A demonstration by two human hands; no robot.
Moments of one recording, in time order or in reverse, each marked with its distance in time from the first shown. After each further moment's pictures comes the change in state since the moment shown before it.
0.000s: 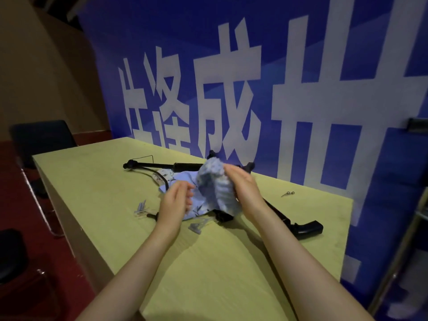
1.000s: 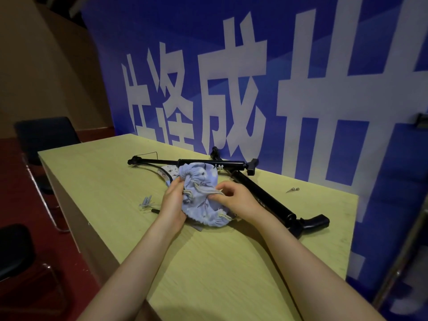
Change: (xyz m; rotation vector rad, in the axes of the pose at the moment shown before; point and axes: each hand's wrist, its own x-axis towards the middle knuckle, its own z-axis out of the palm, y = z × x) left_hand 0.012 0.000 -0.007 -0.458 -0.032 -0.397; right_hand -0.001 0.039 0.000 -0.499 -0.244 -0.064
